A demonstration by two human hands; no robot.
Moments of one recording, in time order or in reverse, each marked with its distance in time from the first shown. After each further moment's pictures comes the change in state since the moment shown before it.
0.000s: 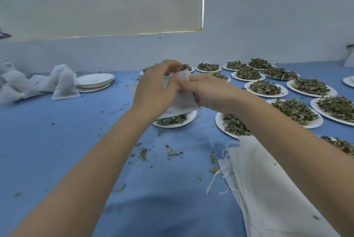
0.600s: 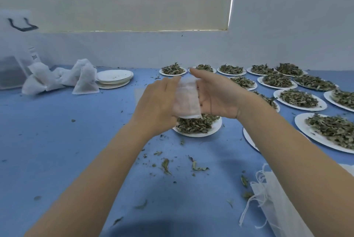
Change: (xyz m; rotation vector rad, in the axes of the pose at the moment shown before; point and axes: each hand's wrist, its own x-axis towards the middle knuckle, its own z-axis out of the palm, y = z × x) left_hand 0.003 -0.083 -0.023 0.606 -0.115 0.191; right_hand 0.065 0.001 0.021 0.582 -0.391 0.113
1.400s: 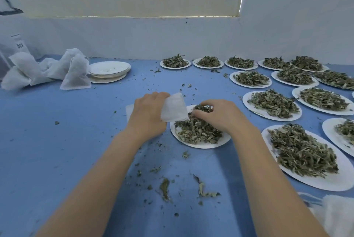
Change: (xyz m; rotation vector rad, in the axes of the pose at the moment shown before) left_hand 0.008 -0.068 0.081 -0.061 -0.206 -0.257; right_hand 0.055 0.069 -0.062 -1.165 0.683 0.188
